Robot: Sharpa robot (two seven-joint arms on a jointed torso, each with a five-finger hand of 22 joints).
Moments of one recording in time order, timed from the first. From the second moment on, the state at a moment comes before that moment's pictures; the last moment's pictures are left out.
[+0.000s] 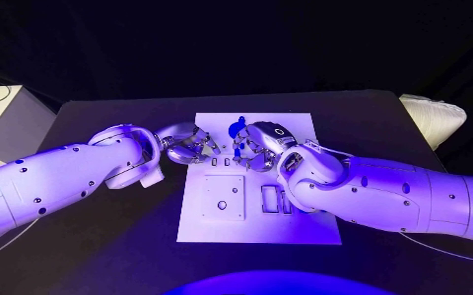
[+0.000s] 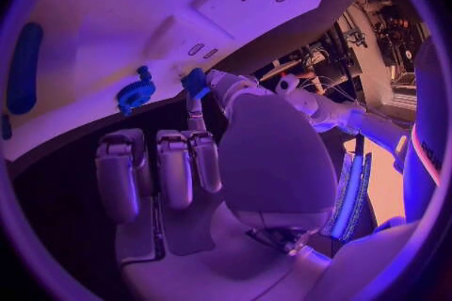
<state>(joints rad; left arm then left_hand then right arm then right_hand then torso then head) 1.16 -0.87 -0.05 1.52 -1.02 -0.01 0.06 1.24 -0.16 0.79 -0.04 0.21 0.86 0.12 0.19 0.23 1.23 0.02 1.16 0.97 1.47 -0.04 1.57 1.31 0.06 1.42 0.06 1.48 1.31 1.12 -0.65 -0.14 1.62 -1.62 -0.56 -0.37 1.37 -0.22 0.43 0.24 0.25 1.04 0.09 0.32 0.37 1.47 0.02 1.52 1.31 1.46 -0.04 1.56 1.31 0.01 1.47 0.06 1.57 1.31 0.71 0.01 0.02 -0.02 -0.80</state>
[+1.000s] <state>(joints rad) 1.16 -0.91 -0.04 1.55 -0.72 -0.24 0.20 1.24 -0.17 0.76 -0.03 0.21 0.87 0.13 0.19 0.23 1.17 0.04 1.11 0.91 1.46 -0.02 1.54 1.31 0.06 1.38 0.08 1.46 1.30 1.11 -0.59 -0.15 1.57 -1.70 -0.50 -0.45 1.36 -0.22 0.43 0.24 0.24 1.03 0.09 0.31 0.37 1.47 0.02 1.52 1.31 1.46 -0.04 1.55 1.31 0.01 1.47 0.06 1.57 1.31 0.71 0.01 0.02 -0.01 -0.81</state>
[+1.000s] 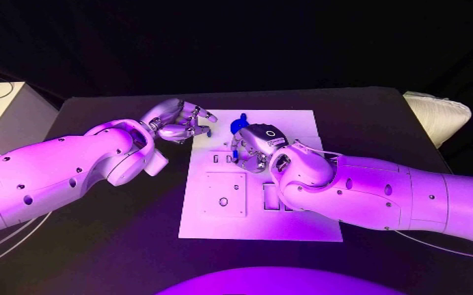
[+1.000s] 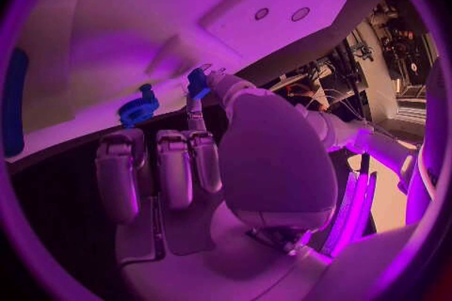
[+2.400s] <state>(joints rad) 1.16 -0.91 -0.04 1.55 -0.61 -0.29 0.23 1.24 -0.17 0.75 -0.04 0.21 0.90 0.16 0.19 0.23 1.13 0.07 1.07 0.84 1.46 0.00 1.53 1.31 0.06 1.37 0.10 1.45 1.27 1.10 -0.57 -0.15 1.55 -1.74 -0.49 -0.48 1.34 -0.23 0.42 0.25 0.24 1.03 0.10 0.32 0.37 1.47 0.02 1.52 1.31 1.46 -0.04 1.55 1.31 0.01 1.47 0.06 1.57 1.31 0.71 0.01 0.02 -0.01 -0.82</state>
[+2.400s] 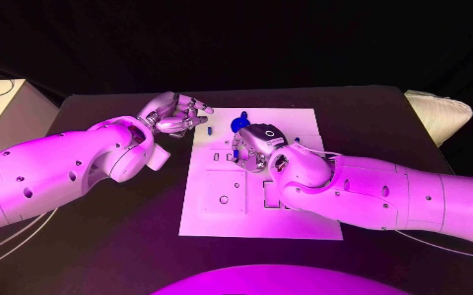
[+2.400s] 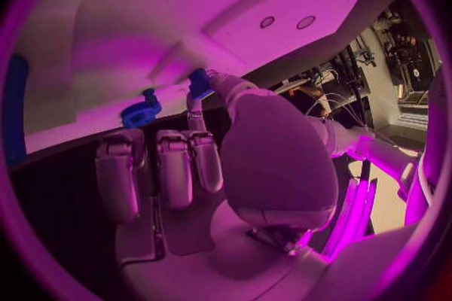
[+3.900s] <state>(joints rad) 1.16 -0.91 -0.04 1.54 -0.60 -0.27 0.20 1.24 -0.17 0.75 -0.04 0.21 0.90 0.16 0.19 0.23 1.13 0.08 1.07 0.84 1.47 0.00 1.53 1.31 0.06 1.36 0.10 1.45 1.27 1.10 -0.57 -0.16 1.55 -1.73 -0.50 -0.48 1.29 -0.25 0.32 0.29 0.14 0.95 0.13 0.28 0.34 1.46 0.04 1.42 1.31 1.46 -0.03 1.55 1.31 0.01 1.46 0.07 1.56 1.31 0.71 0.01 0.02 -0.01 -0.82</state>
